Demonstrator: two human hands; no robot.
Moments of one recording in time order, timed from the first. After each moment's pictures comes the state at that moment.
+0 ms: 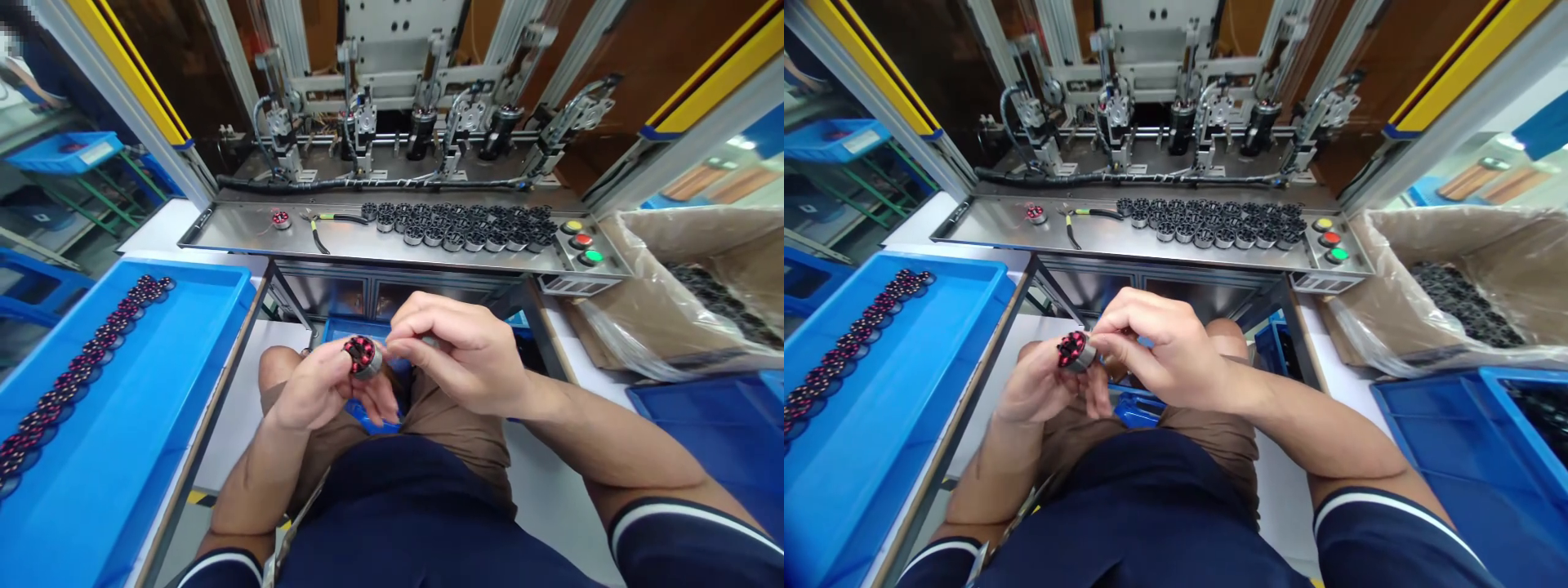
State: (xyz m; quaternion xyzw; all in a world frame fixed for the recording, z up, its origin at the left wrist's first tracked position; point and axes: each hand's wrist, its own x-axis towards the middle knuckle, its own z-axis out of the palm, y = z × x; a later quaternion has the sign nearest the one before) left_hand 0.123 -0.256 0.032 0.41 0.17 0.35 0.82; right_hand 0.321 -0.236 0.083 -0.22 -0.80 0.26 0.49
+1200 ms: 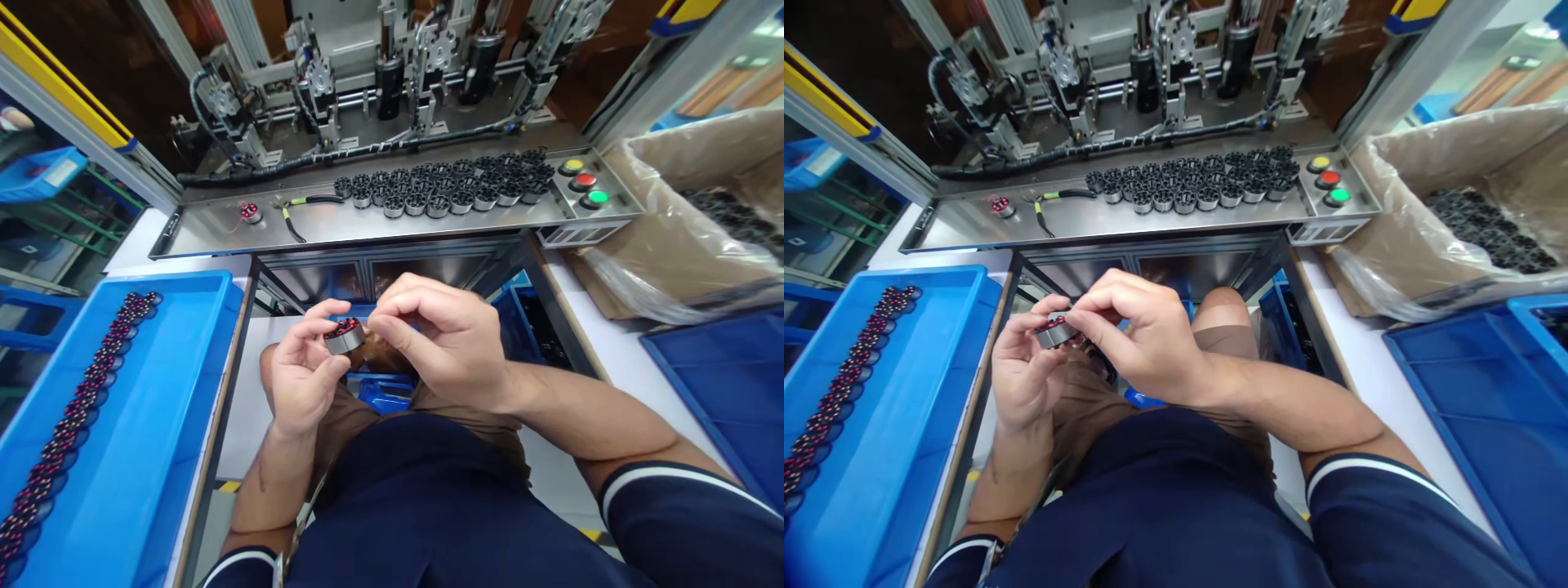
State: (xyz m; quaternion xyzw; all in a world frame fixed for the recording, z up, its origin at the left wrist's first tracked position) left_hand 0.142 -0.255 0.017 0.50 0.29 0.63 0.52; right_hand 0.312 -0.250 0.066 -0.33 -0.66 0.34 0.59
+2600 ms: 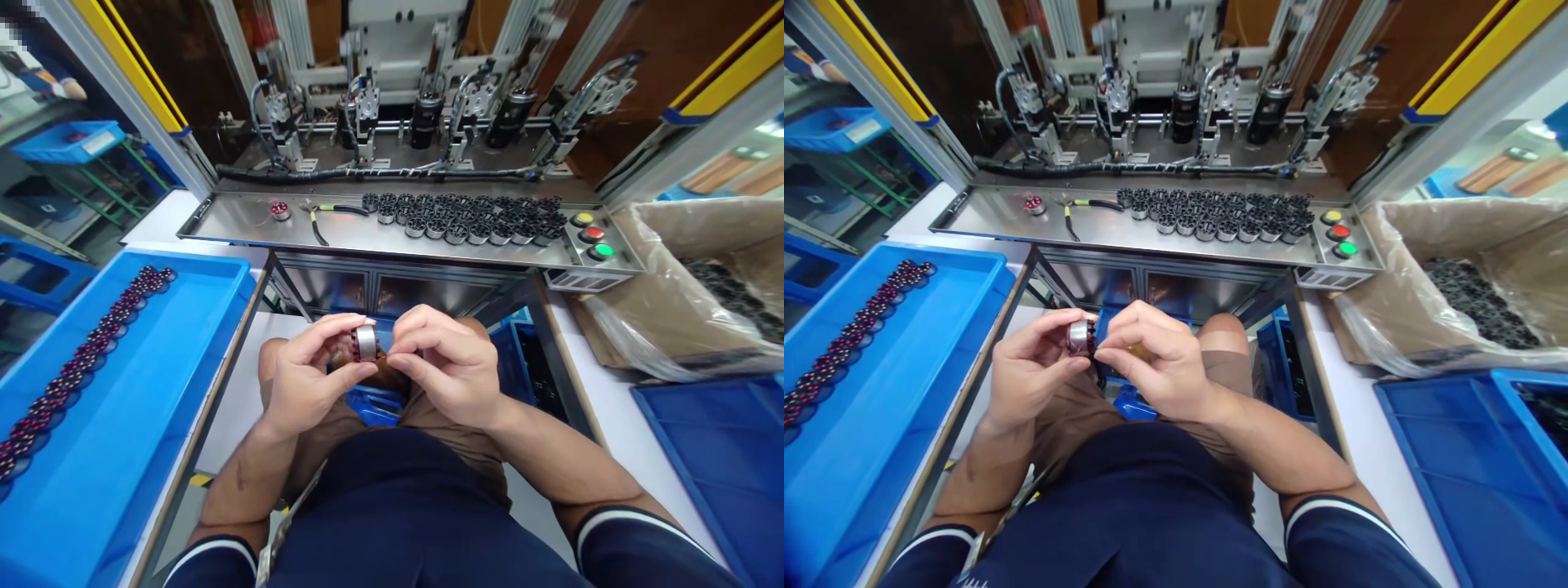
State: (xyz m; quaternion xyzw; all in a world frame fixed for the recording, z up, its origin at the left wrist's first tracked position) left_hand 0.123 -0.264 0.029 0.60 0.35 0.56 0.46; right_hand 0.315 -0.251 0.046 -0.22 -0.71 0.33 0.59
